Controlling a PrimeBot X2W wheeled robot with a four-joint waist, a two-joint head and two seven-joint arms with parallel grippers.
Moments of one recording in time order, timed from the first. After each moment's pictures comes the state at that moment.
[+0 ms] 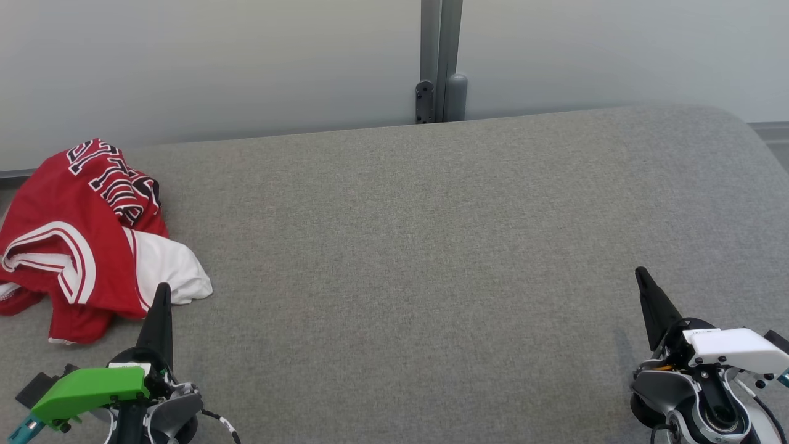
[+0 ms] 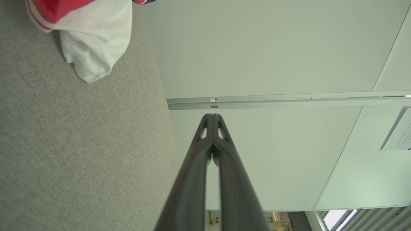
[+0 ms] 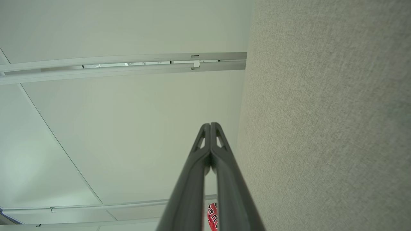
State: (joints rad) left arm -0.10 0.05 0.11 0.25 -1.62 -0.13 0.11; right arm -0.11 -0.05 -0.11 0.25 1.61 0.13 0.11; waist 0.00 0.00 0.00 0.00
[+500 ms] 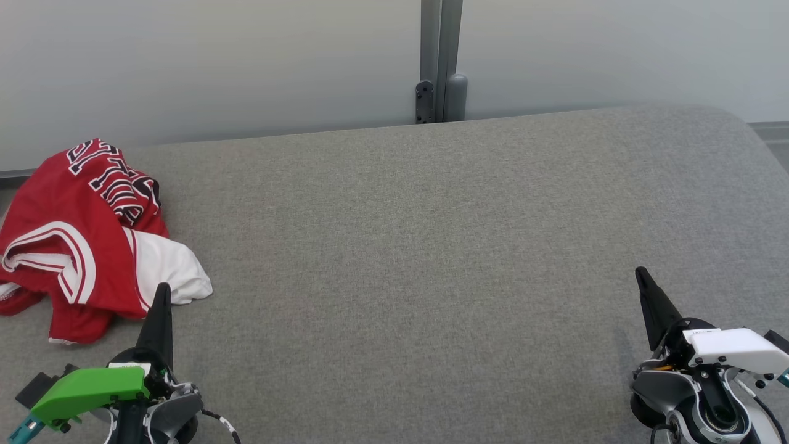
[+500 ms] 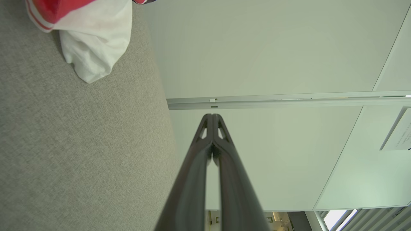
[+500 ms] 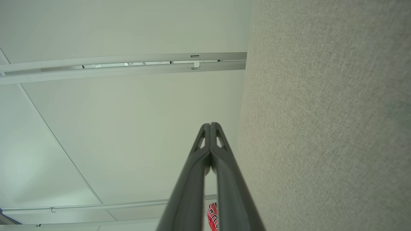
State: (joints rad) left arm -0.10 0.05 0.11 0.25 -1.62 -0.13 0.11; right arm -0.11 -0.05 -0.11 0.25 1.61 0.13 0.11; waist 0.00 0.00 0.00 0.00
